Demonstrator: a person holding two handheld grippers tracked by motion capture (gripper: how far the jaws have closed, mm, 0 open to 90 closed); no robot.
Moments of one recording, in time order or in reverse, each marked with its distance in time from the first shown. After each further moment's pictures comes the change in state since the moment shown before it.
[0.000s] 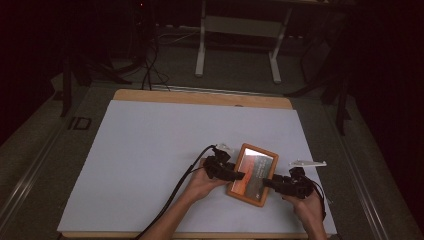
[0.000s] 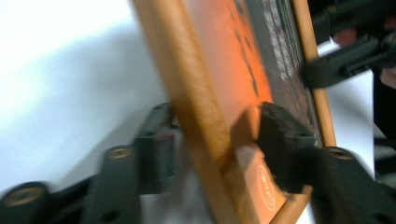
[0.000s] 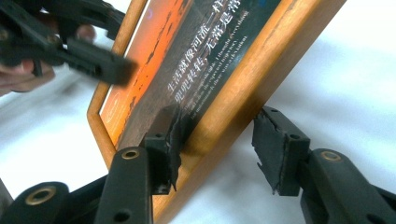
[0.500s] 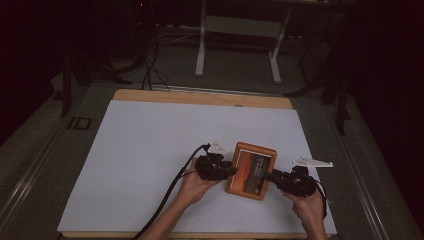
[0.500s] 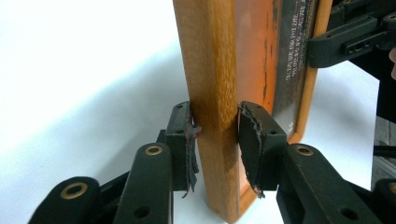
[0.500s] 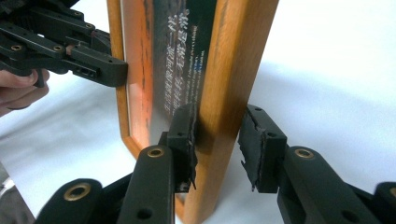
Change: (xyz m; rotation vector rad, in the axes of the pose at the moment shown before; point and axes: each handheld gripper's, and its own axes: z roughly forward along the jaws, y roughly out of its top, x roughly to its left) left arm -0.023 -0.002 -0.035 -0.076 0.110 0.078; right arm 0.021 0.012 -0.018 -0.125 -0.002 -0.056
